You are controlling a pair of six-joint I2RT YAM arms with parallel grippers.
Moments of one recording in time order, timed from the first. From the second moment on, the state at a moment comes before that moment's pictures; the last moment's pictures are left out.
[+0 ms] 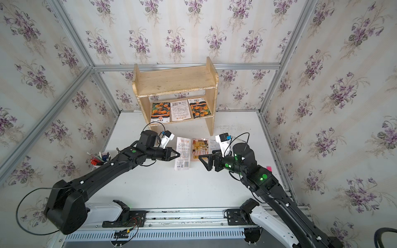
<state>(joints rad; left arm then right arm) -0.49 1.36 0.92 -0.33 0.62 -0.44 0.62 0.75 0.83 -0.51 -0.33 0.45</state>
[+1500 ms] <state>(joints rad) -0.43 1.90 1.27 -0.53 0.26 -0.26 0.62 0.81 0.83 -0.50 -0.30 0.44</state>
